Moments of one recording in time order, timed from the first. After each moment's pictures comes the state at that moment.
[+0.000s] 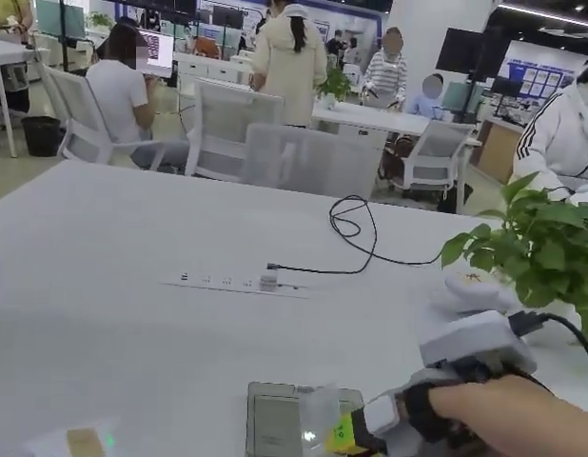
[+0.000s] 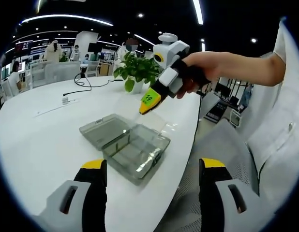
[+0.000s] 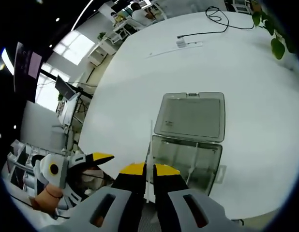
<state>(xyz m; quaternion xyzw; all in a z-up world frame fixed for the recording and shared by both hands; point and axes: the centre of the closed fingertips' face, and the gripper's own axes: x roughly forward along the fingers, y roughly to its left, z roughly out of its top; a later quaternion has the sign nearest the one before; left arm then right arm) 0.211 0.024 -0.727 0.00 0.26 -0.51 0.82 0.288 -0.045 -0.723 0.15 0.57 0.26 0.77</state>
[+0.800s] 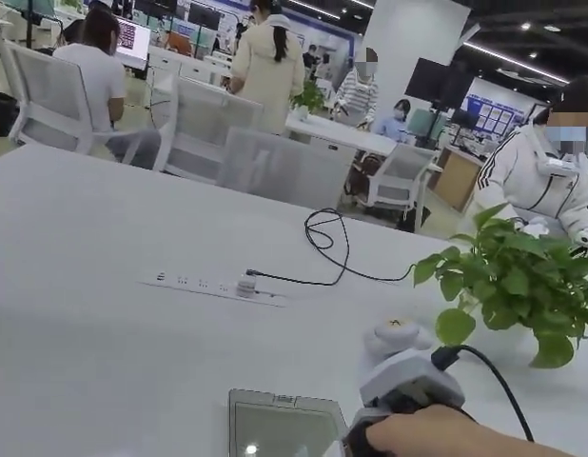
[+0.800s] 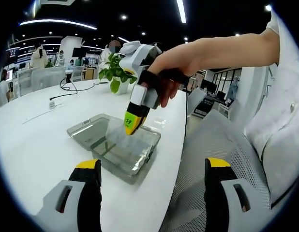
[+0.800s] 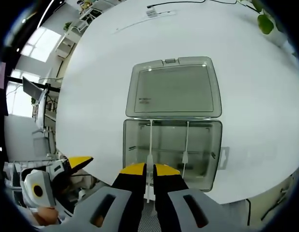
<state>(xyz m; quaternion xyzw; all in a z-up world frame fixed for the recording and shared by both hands) 0.201 0.017 -0.739 0.01 0.23 -0.57 0.79 0.275 -0.044 -0.781 0.12 0.66 0.15 0.73</state>
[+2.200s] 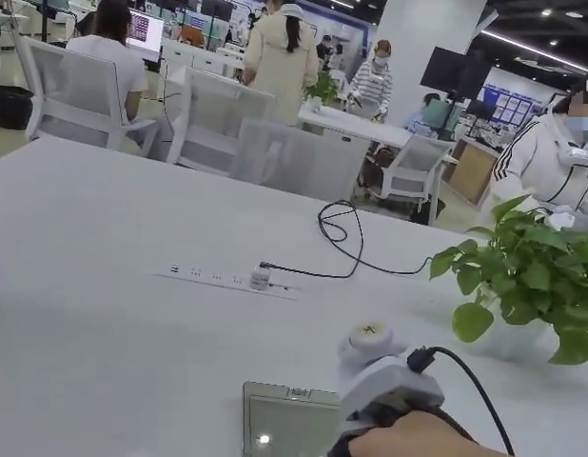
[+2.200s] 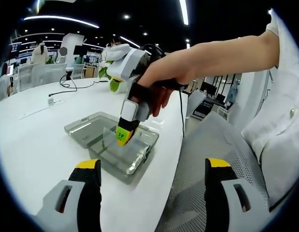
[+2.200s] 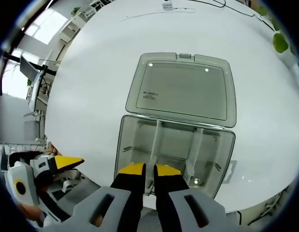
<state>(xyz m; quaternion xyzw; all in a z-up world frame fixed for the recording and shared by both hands) 0.196 0.014 -0.743 0.00 0.24 -0.57 0.79 0.274 -0.034 -0.811 0.04 0.66 0.17 0.73</state>
